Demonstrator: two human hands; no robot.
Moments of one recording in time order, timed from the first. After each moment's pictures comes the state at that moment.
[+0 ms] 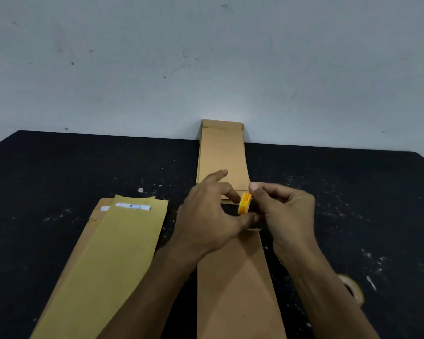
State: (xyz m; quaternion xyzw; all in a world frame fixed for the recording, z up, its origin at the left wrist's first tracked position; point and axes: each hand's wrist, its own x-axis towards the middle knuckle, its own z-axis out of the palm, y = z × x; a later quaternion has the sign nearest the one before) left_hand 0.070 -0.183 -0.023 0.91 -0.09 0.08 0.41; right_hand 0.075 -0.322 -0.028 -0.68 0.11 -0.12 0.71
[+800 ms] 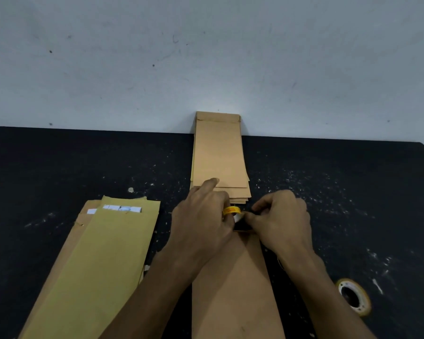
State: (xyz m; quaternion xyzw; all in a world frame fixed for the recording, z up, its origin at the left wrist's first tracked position) left_hand 0.086 -0.188 -0.041 0.97 -0.08 0.04 0.21; right_hand 0.097 -0.334 -0.056 -0.94 0.12 -0.06 0.32
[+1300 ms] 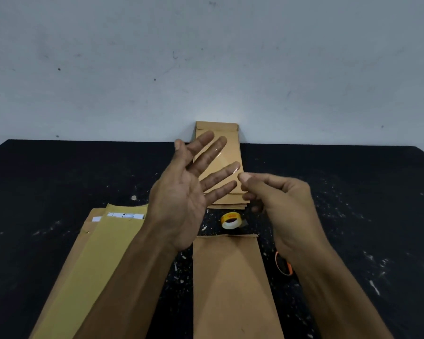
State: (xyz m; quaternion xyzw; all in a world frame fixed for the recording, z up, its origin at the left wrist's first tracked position) left_hand 0.083 -0.172 0.012 0.49 -0.06 -0.03 0.87; right_hand 0.078 -0.323 0.001 -0.68 0.06 -0.04 0.73
